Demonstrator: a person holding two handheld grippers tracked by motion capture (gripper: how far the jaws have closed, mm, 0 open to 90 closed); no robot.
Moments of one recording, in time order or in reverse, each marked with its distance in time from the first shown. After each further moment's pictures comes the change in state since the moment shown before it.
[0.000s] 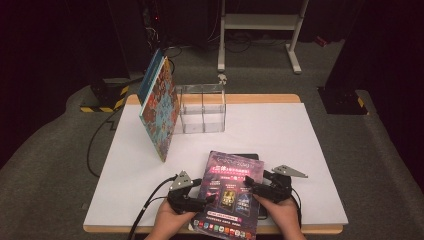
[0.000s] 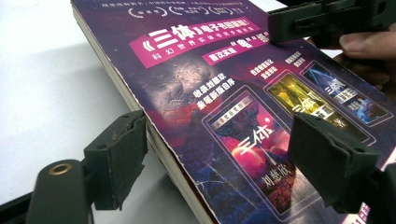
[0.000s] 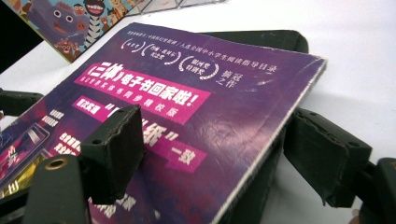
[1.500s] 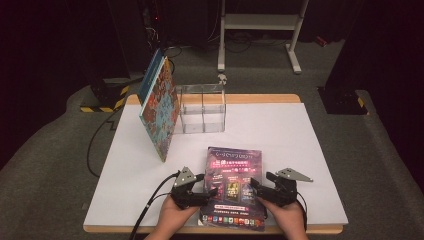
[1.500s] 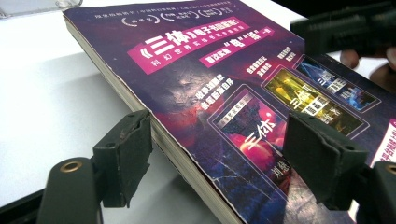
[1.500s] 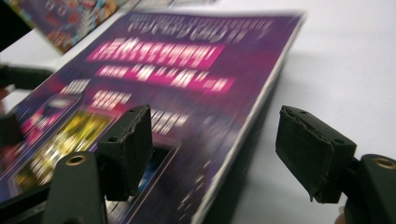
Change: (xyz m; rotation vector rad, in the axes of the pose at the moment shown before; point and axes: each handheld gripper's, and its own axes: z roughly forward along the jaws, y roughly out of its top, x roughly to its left) left arm -0.001 0.007 0.015 -0.037 0.046 -0.002; right arm 0.006 -0.003 -0.020 0.019 -0.046 -0.035
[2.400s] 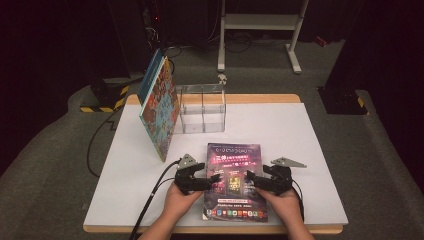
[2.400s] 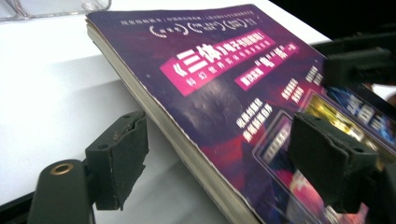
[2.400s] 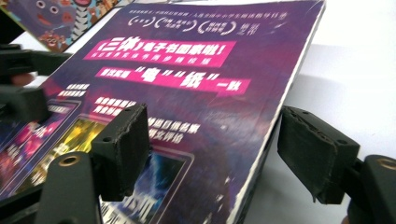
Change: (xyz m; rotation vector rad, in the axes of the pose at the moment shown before) left arm 0.020 0.023 0.034 -0.024 0.048 -0.106; right arm -0.013 0.022 0.024 0.044 0.032 0.004
